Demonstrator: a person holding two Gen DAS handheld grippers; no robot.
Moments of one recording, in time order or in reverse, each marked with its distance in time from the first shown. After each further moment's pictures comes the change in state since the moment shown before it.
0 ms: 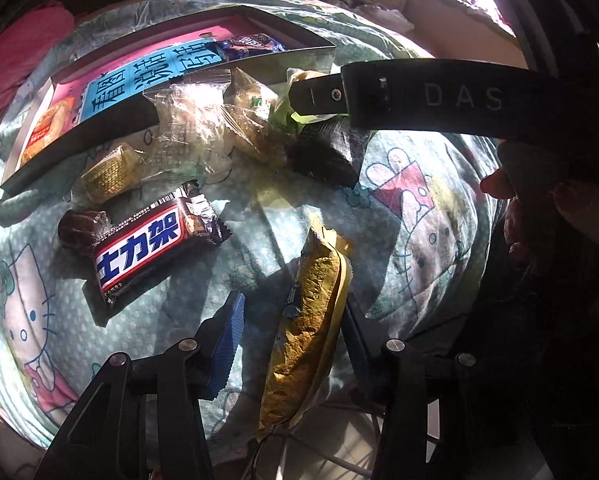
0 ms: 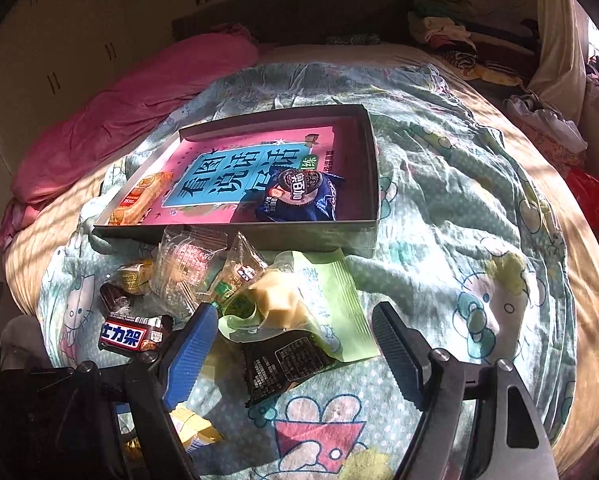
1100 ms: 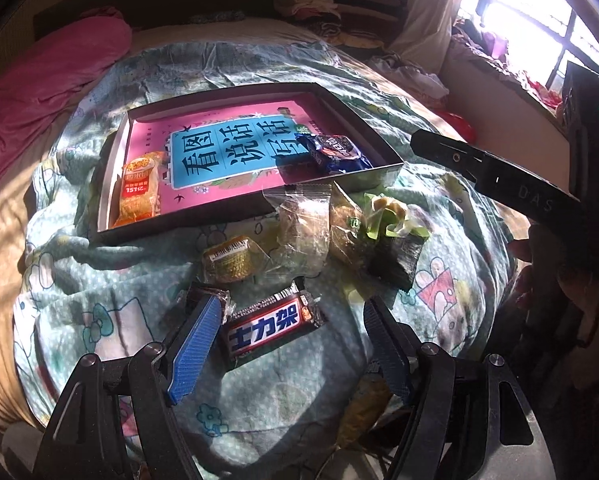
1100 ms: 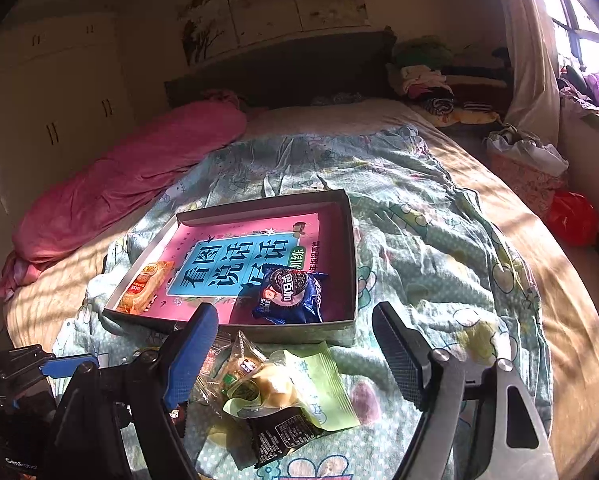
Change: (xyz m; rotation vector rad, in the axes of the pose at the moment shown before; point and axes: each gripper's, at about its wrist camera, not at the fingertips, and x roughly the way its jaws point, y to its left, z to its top) left arm -0.061 0.050 0.028 -0.127 -0.166 0.052; right arm -0.043 -0.011 0.029 0.076 -0.245 -0.025
